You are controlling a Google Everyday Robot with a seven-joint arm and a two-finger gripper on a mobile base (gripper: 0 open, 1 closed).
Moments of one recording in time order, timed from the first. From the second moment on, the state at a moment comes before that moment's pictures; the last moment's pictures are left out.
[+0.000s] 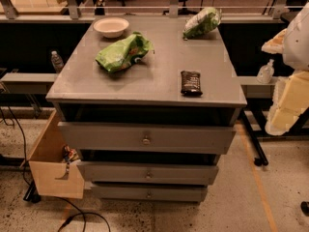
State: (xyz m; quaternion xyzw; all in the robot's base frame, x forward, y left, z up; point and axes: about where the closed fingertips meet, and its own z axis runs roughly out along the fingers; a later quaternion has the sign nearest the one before) arm 0.438 -0.215 0.981 -0.60 0.78 -0.04 0.17
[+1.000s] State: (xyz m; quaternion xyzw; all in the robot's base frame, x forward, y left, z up) arm 0.408 -0.189 0.886 -0.65 0.75 0.04 0.15
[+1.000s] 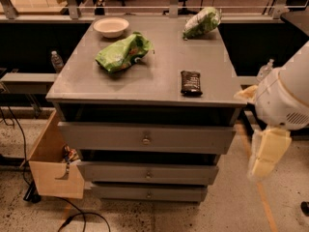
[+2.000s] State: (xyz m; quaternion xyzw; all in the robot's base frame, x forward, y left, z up) arm 0.418 -0.152 0.796 -0.68 0.71 0.09 0.15
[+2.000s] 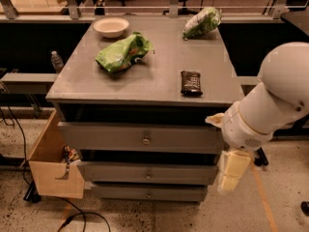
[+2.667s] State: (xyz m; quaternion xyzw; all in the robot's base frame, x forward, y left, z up) arm 0.476 -0.123 0.752 -0.69 0.70 0.07 0.18
